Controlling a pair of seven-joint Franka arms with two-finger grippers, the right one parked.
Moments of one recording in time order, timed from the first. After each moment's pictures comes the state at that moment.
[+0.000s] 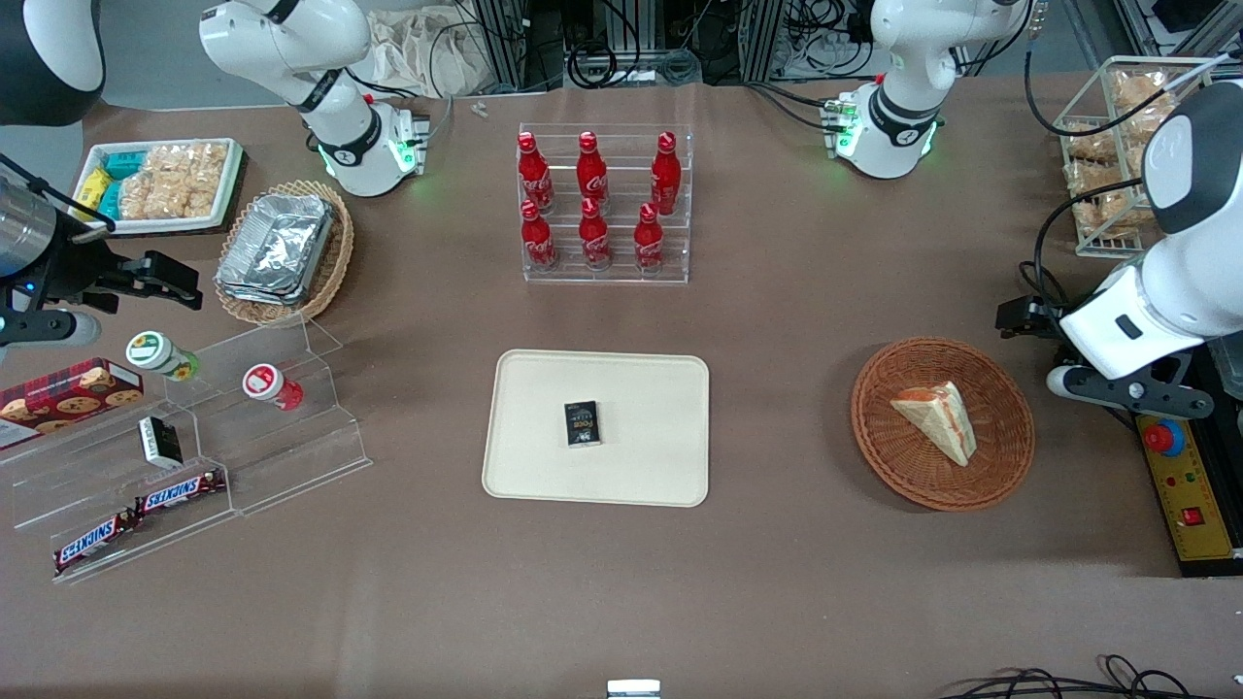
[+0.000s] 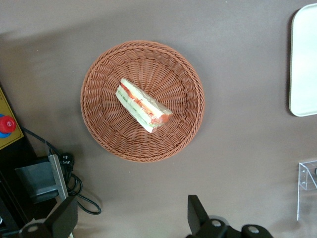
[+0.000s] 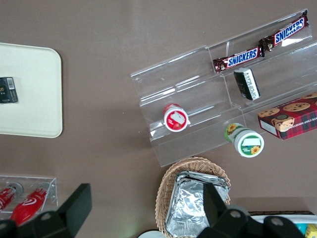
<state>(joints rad) 0.13 0.21 -0.24 -1.50 0.07 1.58 0.12</state>
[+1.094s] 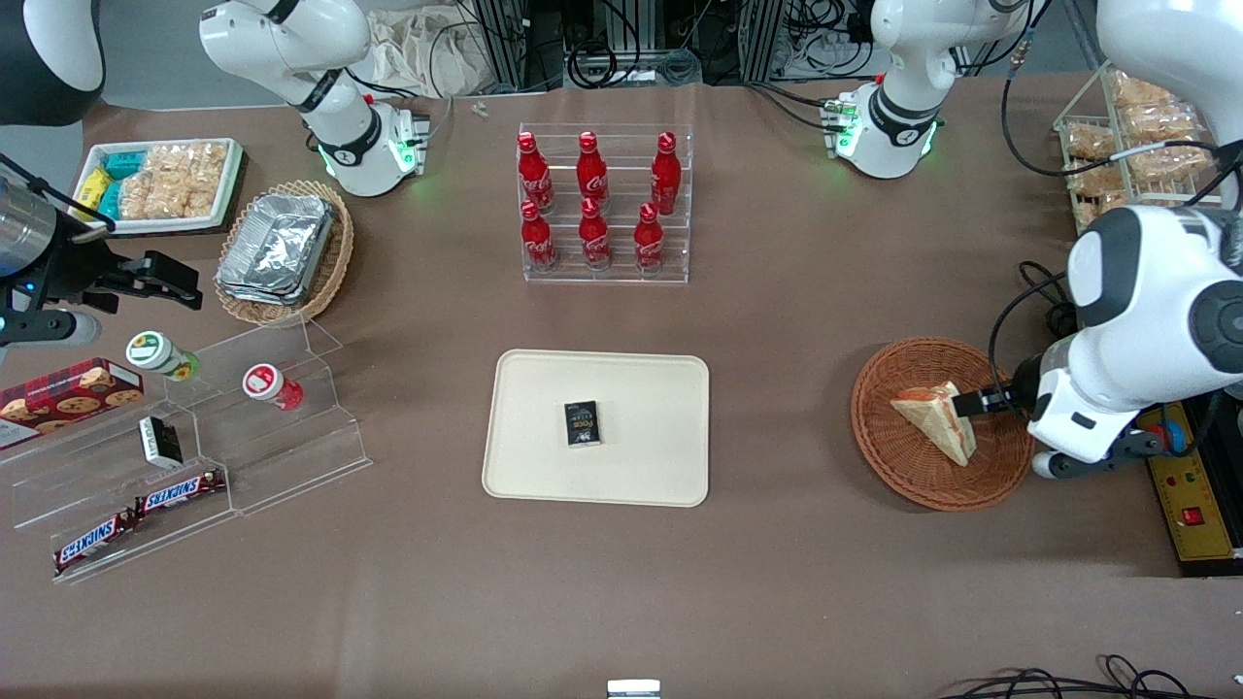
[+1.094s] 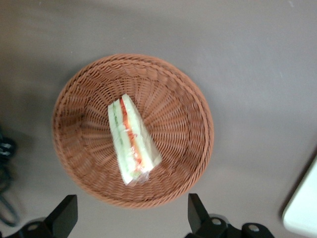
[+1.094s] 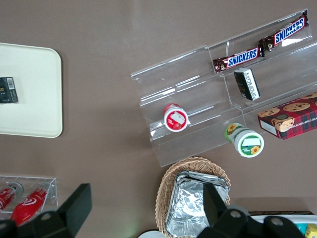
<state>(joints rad) 0.13 0.32 -0.23 -1.71 0.07 1.95 -0.45</state>
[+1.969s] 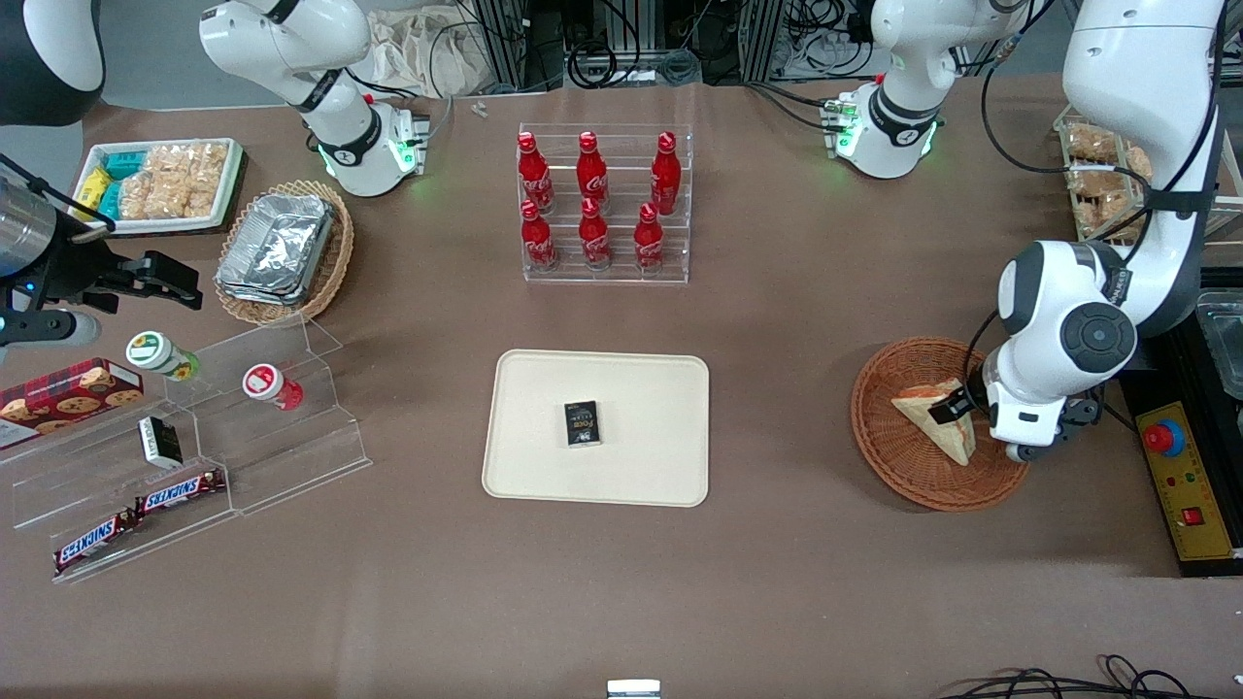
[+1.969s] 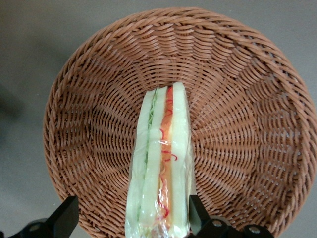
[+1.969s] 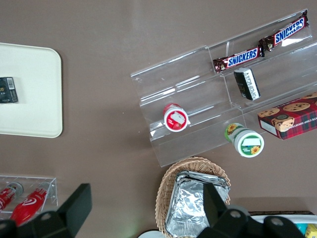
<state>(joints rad) 0.15 0.34 -0.19 -2.02 0.21 2.25 -0.74</state>
